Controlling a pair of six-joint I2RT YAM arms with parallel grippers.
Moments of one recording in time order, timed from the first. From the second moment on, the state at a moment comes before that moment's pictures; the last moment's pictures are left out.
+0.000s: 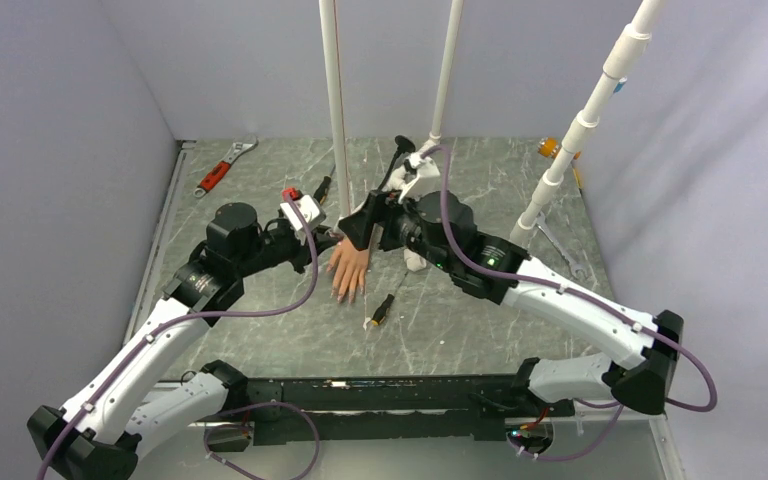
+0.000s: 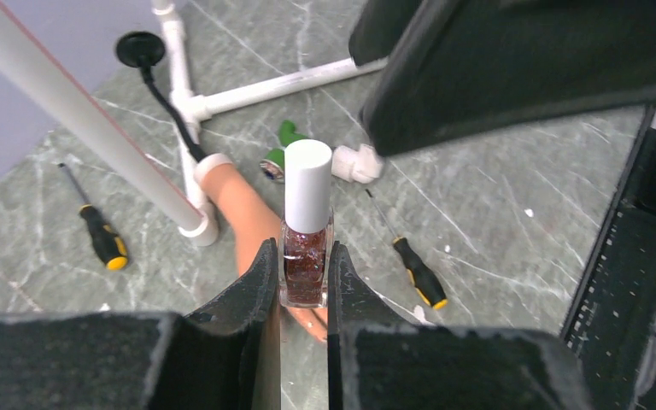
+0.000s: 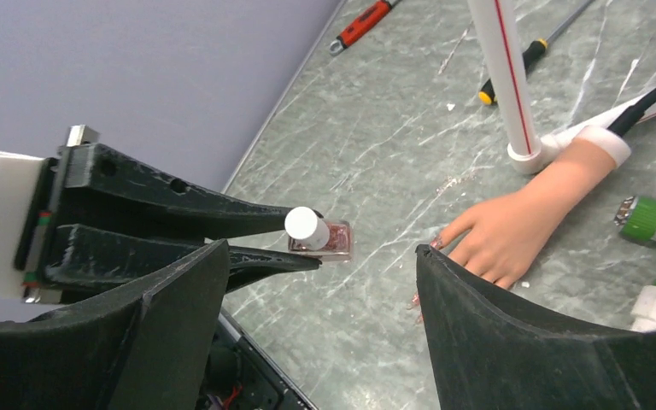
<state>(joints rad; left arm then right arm) -0.53 0.89 0.90 -0.28 0.44 0.20 0.98 1.21 1.20 -0.17 0.20 0.60</state>
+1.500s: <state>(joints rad) -0.53 0.86 0.90 -0.25 0.34 0.19 1.09 1.48 1.43 -0.26 0.42 0.55</state>
